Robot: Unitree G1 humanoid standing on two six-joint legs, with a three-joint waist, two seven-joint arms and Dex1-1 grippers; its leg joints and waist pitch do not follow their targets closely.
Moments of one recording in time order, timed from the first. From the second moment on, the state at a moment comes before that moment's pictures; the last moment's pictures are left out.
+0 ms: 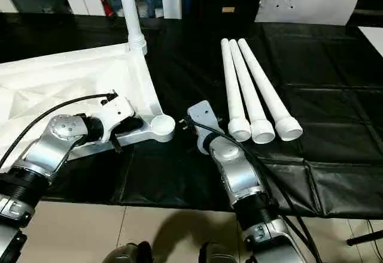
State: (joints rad) left arm -0.60 0.46 -0.28 0.49 0.09 0.15 -0.75; right arm -0.48 -0.07 0.19 0.42 -0.07 0.30 0.30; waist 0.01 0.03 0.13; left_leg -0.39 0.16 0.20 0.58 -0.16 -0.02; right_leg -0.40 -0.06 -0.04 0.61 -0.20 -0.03
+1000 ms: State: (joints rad) left arm -0.43 0.49 -0.13 -0.07 -0.24 0.42 -0.89; right arm -0.79 -0.18 -0.03 0.45 0.01 0.57 0.18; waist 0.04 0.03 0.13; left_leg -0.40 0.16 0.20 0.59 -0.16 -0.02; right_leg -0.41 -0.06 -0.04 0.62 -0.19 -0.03
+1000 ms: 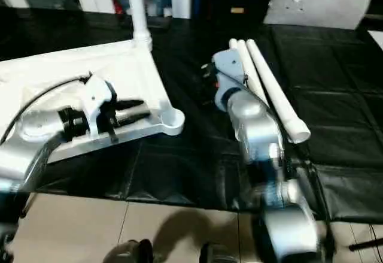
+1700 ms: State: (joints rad) left arm -0.40 0.52 -0.17 -0.18 -0.26 0.54 -0.89; right arm -0.98 -0.21 -0.08 0.85 0.02 0.76 0.14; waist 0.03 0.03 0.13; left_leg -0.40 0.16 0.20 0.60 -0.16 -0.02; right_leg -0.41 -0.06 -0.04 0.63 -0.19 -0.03
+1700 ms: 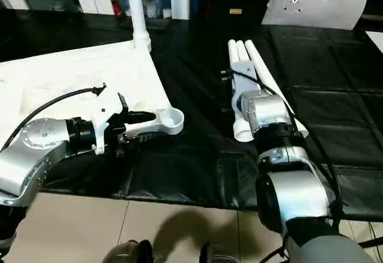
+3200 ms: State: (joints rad) left arm -0.41 0.52 -0.20 -0.15 -0.24 0.54 -0.86; right arm -0.93 -0.19 -0.22 0.84 0.19 0.82 0.28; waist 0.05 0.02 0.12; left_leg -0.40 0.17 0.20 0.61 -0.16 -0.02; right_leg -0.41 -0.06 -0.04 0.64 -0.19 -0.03
